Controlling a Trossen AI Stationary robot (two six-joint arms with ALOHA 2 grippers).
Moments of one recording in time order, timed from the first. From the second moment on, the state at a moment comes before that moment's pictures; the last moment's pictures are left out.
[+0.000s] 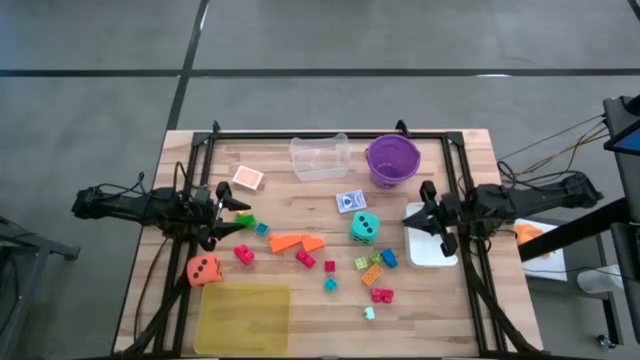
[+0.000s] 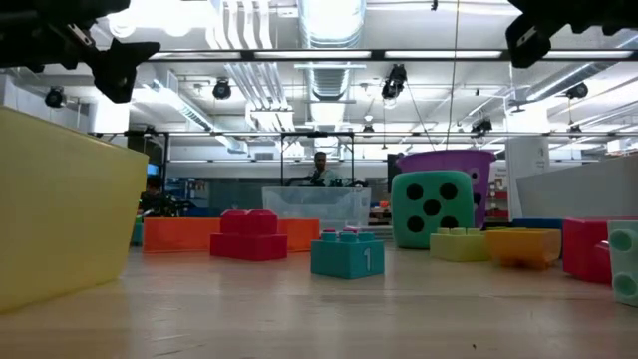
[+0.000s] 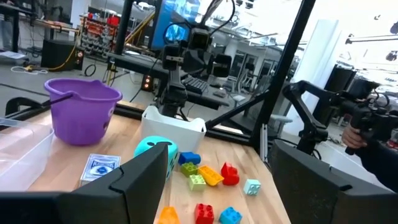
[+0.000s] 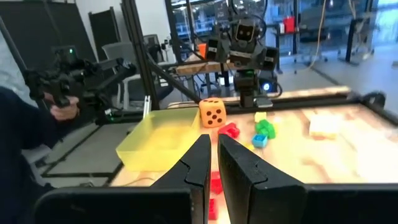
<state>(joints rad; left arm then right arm) -0.16 0.16 0.16 0.06 -0.08 -0.27 0.21 0.46 0.36 0.08 0.02 0.21</state>
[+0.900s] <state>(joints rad) -0.16 0.20 0.23 0.01 -0.07 -0.35 0.20 0.81 0.67 -0.07 0.05 0.18</state>
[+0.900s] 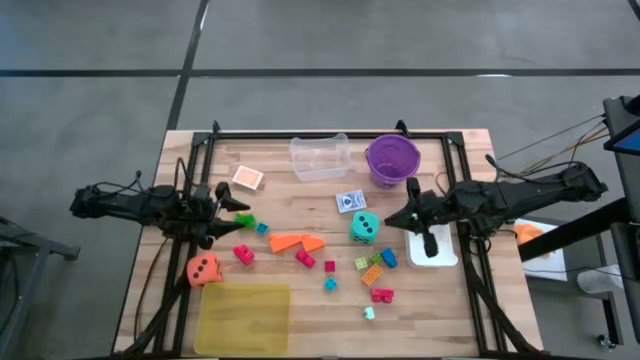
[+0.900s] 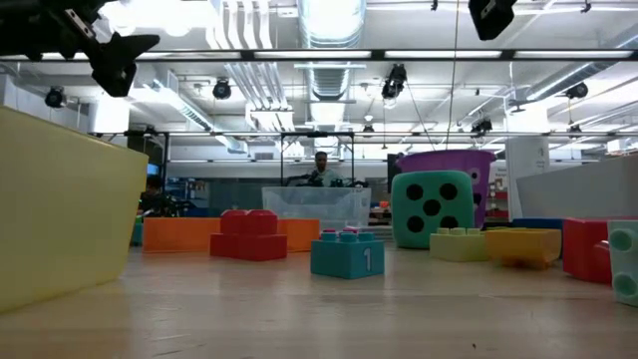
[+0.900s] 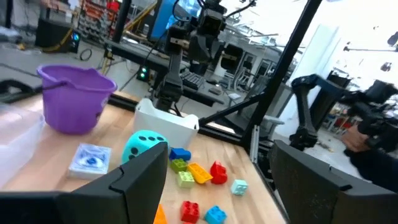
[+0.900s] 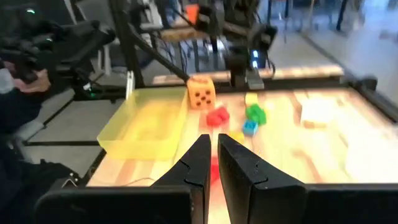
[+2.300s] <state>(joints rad) -0.16 0.29 0.27 -0.11 0.01 -0.37 0.12 1.62 1.48 -1.10 0.18 0.16</state>
